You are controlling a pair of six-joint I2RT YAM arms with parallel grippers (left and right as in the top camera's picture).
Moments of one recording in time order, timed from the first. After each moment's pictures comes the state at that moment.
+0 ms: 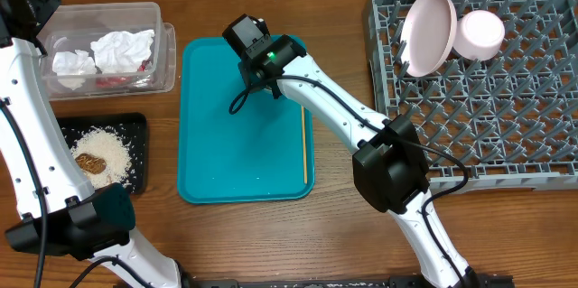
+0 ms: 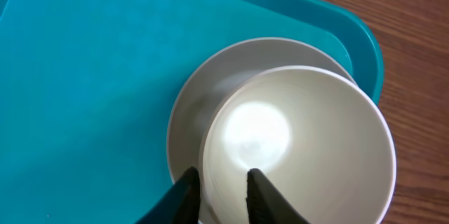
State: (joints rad) left arm 0.34 1.92 2.39 -1.34 -0.39 -0.64; right arm 0.71 2.42 2.23 -0.94 0.24 0.30
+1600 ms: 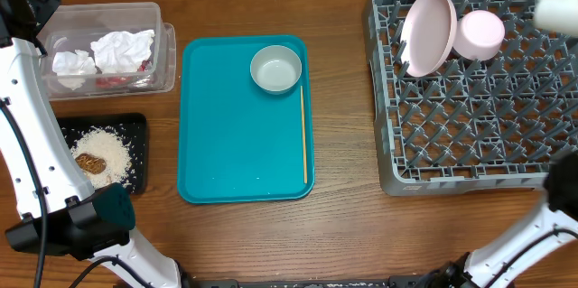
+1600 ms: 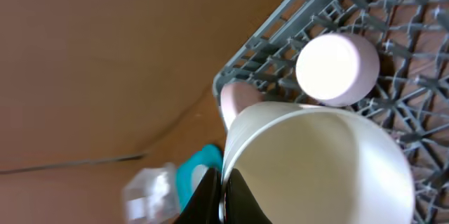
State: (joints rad) left arm 0.34 1.92 2.39 -1.34 -0.39 -0.64; right arm -0.72 2.19 2.75 -1.64 -0.92 0.21
